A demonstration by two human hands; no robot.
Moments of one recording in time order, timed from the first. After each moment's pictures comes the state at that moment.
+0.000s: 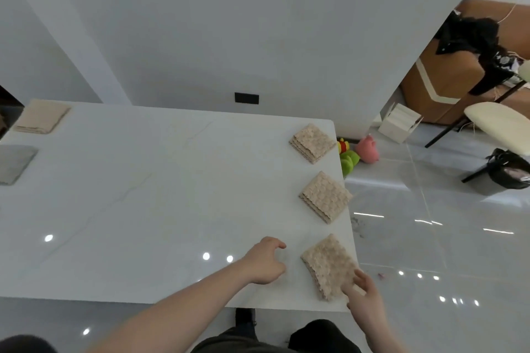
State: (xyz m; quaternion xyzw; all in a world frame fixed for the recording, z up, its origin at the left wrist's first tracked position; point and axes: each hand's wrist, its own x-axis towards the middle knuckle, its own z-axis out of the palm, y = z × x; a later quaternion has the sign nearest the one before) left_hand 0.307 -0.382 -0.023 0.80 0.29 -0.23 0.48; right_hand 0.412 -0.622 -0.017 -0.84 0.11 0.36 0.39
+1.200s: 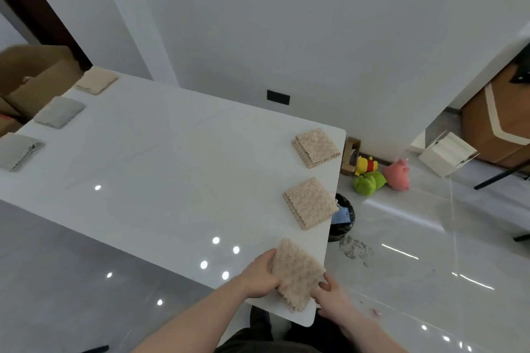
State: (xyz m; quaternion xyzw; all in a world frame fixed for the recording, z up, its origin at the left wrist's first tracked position) left_hand 0.385 -0.522 -0.053 0.65 0.45 -0.15 0.59; right_hand 0.551 -0.666 -0.079 -0.77 -0.04 0.58 0.27
